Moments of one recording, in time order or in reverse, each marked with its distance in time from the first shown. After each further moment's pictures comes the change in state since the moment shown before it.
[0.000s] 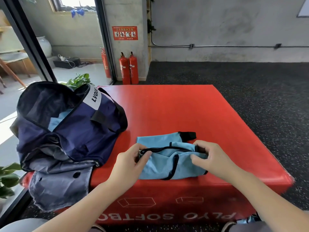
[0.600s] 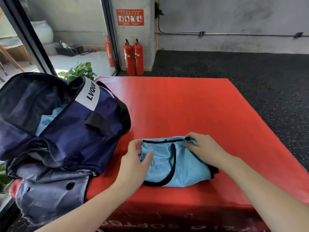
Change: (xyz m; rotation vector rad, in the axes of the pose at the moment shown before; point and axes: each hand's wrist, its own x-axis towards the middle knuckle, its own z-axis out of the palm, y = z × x) left_hand 0.045 -0.030 0.022 -0.078 0.054 -0.383; right_hand 0.118 0.046 0.029 -0.336 -0.086 0.127
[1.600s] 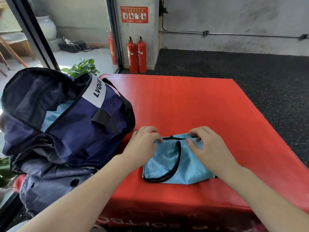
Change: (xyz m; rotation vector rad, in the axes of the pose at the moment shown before) left_hand 0.071 0.000 -0.004 0.661 -0.269 0.408; right_hand -0.028 -0.040 0.003 -0.065 0.352 -0.162
